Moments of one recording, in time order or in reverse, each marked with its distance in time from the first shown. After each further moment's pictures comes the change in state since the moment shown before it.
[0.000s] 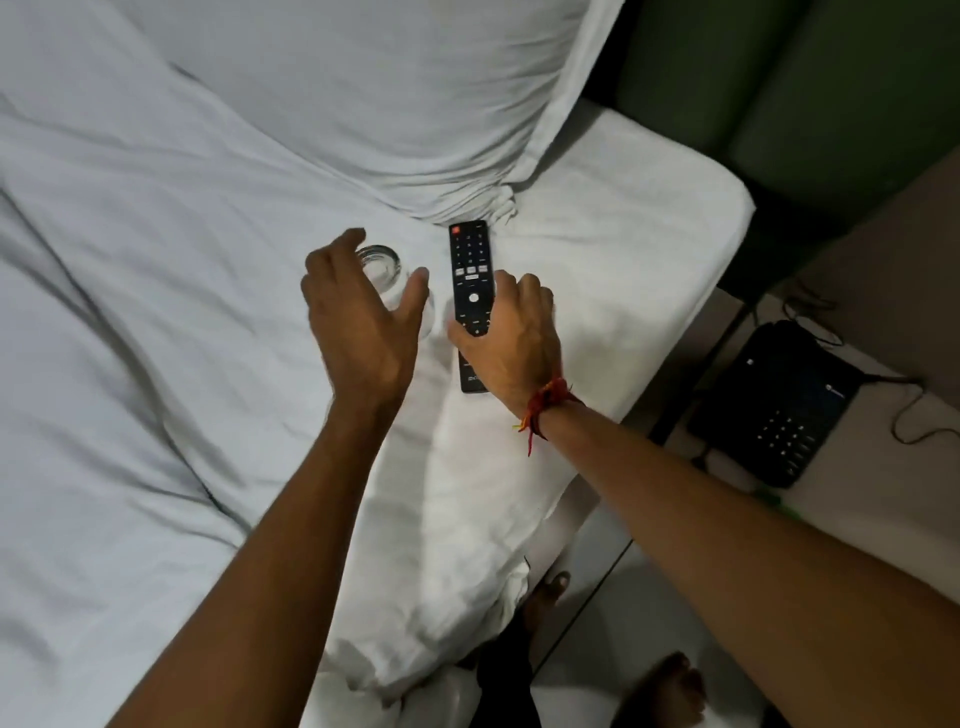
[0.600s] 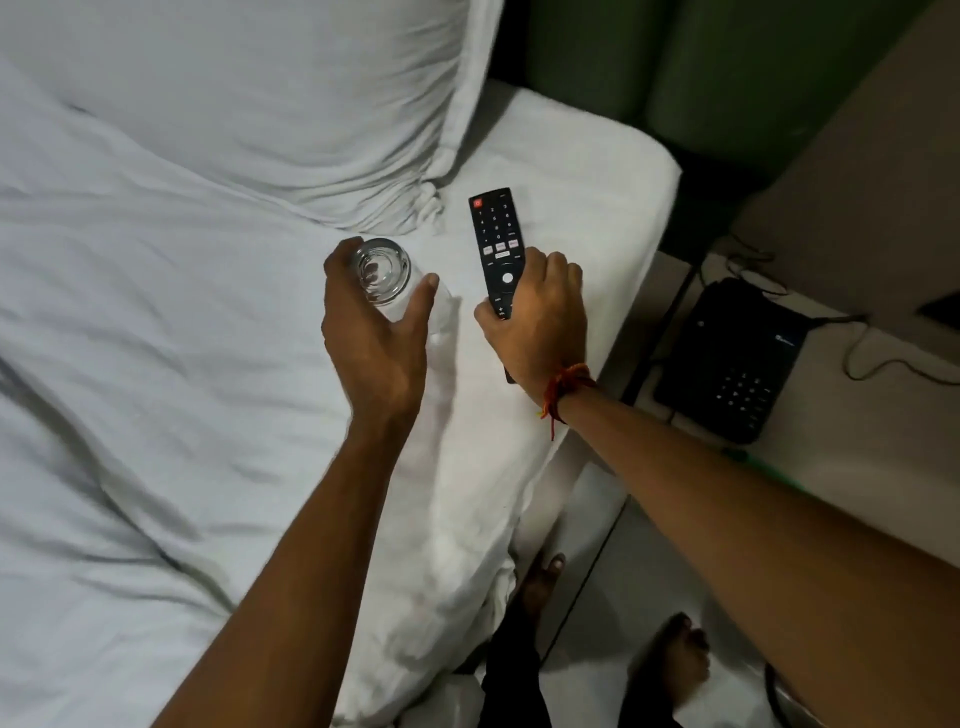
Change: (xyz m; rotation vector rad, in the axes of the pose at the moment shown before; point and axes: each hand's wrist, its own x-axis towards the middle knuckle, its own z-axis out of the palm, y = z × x) left_hand -0.024 0.042 0.047 -0.306 -0.015 -0.022; right_hand 0.009 0.065 -0.034 -0.086 0.252 0.122
